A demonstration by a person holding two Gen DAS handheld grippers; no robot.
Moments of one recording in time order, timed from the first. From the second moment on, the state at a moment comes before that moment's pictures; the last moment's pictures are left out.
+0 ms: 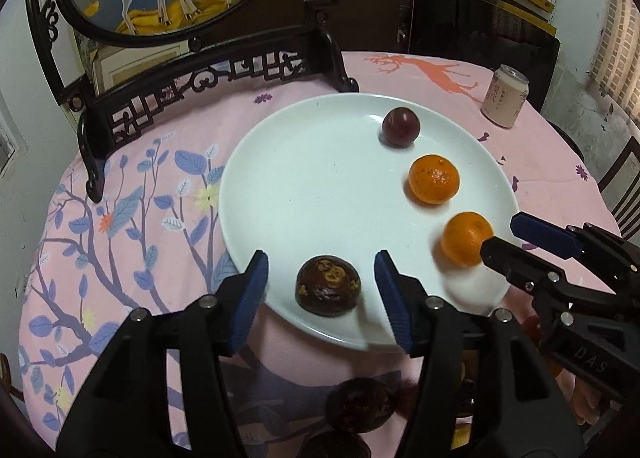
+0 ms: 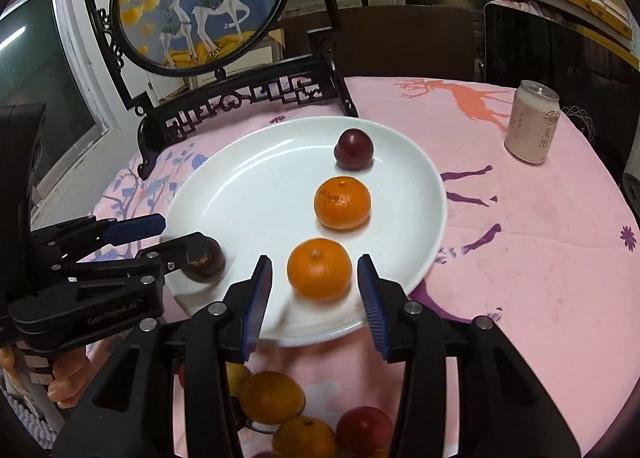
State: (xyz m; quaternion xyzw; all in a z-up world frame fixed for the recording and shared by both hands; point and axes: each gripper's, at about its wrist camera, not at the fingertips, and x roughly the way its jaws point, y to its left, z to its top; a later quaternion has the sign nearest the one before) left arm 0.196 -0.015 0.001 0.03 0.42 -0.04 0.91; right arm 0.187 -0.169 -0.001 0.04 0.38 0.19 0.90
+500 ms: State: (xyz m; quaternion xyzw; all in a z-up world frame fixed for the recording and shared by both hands) left arm 0.140 0.015 0.010 0.02 0.39 0.00 0.92; right arm 0.130 -0.201 0.024 0.08 0.34 0.19 0.92
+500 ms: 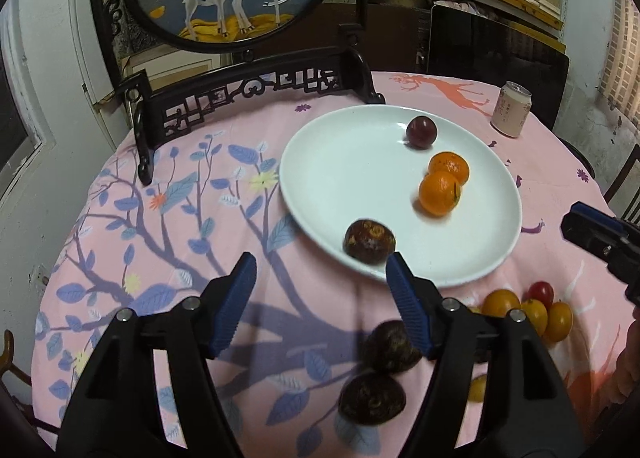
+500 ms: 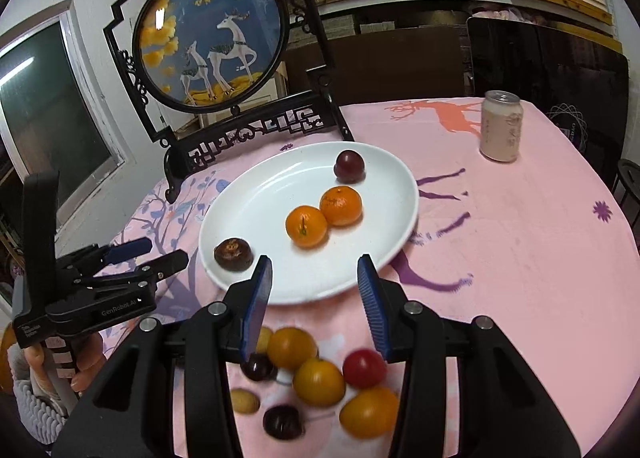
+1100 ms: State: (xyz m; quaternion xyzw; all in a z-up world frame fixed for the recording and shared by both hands) left arm 0.070 0.022 -0.013 0.03 0.40 0.02 0.92; right arm 0.008 -0.208 -0.009 0.09 0.34 0.23 0.91
